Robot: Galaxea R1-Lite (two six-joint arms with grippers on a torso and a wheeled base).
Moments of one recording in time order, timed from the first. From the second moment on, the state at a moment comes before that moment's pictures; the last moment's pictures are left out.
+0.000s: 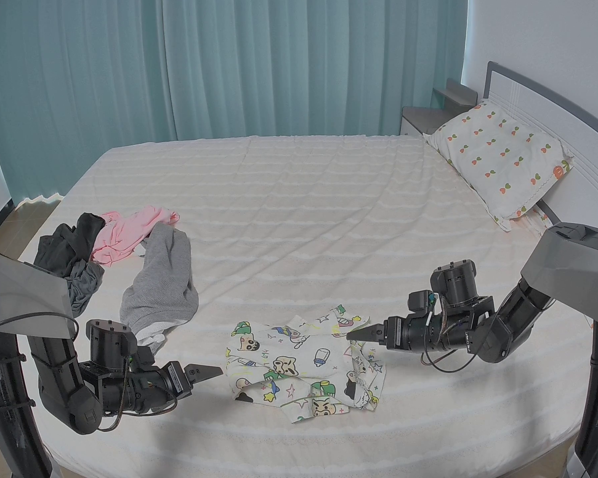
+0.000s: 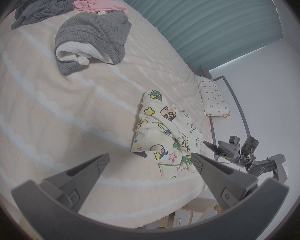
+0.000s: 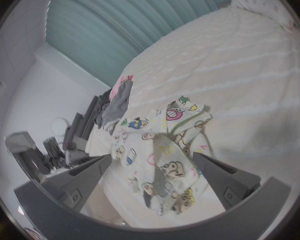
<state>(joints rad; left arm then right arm) -0.20 2.16 -0.21 -1.24 -0.41 -0.76 0.40 2.26 -0.88 -0.73 0.48 0.54</state>
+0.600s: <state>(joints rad) -0.20 2.16 -0.20 -1.26 -0.41 -0.76 0.44 2.44 -1.29 -0.45 0.50 0.63</state>
